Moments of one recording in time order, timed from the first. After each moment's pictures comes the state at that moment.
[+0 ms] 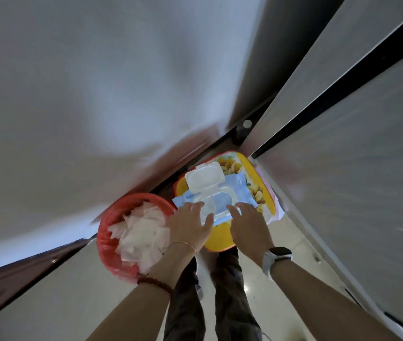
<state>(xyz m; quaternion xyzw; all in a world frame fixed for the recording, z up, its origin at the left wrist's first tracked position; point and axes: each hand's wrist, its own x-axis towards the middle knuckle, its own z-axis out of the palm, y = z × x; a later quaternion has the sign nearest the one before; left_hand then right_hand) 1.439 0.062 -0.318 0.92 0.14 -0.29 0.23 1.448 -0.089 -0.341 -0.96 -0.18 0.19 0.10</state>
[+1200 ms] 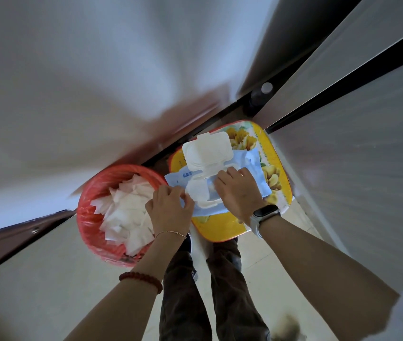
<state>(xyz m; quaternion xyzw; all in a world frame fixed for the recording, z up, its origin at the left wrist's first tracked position) 1.424 0.070 -0.398 0.90 0.32 -0.18 0.22 1.493 -0.067 -0.435 -0.91 -0.41 0.02 0.07</state>
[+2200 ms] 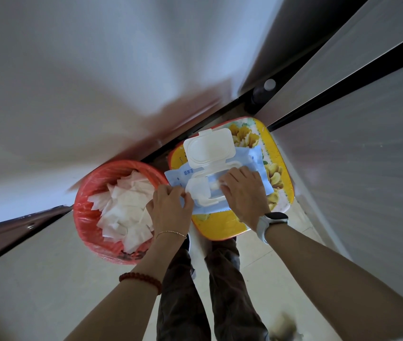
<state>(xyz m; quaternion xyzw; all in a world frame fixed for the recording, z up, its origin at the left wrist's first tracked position) 1.418 0.068 -0.404 0.89 0.34 -0.18 0.26 1.480 -0.078 -0.442 -0.95 -0.28 0.06 0.14</state>
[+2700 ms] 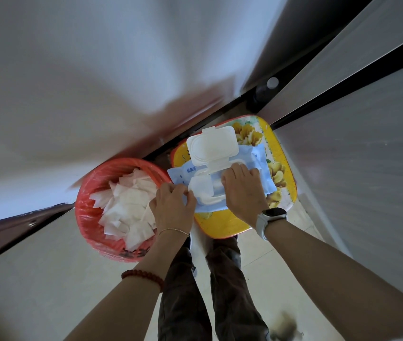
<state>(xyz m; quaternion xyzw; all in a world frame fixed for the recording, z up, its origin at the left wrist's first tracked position) 1.416 0.070 -0.404 0.88 0.34 -0.18 0.27 1.479 -0.067 -0.444 -0.95 -0.30 0.06 0.03</state>
